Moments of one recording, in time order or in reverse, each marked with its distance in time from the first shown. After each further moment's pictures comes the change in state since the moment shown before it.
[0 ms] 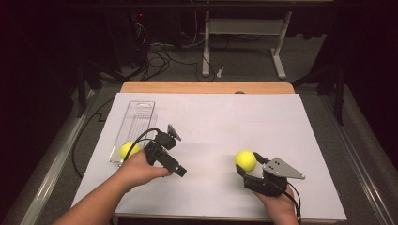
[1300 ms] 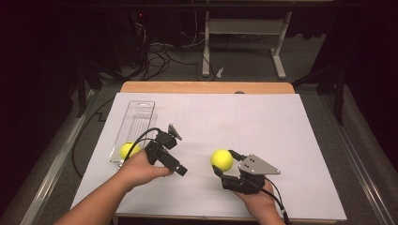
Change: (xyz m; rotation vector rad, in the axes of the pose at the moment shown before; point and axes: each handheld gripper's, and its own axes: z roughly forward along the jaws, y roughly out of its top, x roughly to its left) left arm 0.000 0.002 0.002 -0.008 0.007 0.000; right arm 0.045 0.026 0.029 -0.026 0.137 -0.080
